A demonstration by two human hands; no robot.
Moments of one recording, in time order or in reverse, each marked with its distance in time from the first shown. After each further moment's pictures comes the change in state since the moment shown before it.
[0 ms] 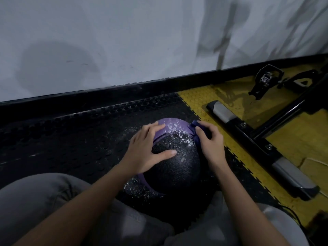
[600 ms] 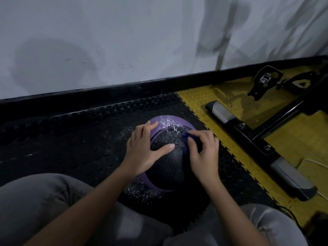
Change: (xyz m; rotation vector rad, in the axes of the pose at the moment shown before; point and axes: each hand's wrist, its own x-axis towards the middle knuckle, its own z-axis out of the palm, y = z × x) left_hand 0.001 0.006 0.007 -0.100 0.124 -0.148; right_hand -0.041 -0.006 0.011 -0.350 0.085 -0.356
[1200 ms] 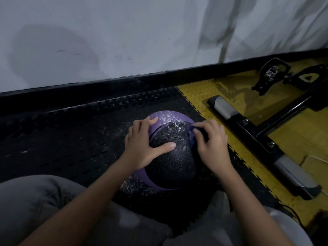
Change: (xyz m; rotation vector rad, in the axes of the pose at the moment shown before) left_hand 0.009 0.000 -0.001 -0.017 -0.013 -0.026; right_hand 0.030 0.016 -0.011 -0.157 -0.159 -0.060
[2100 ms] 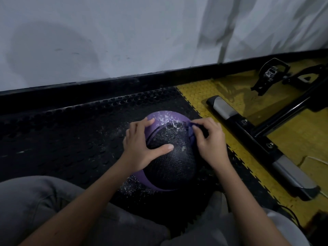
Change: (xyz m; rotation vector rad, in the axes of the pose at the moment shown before) left_hand -0.003 0.000 0.002 -0.128 0.022 -0.024; right_hand 0.012 0.005 0.002 0.141 0.024 -0.010
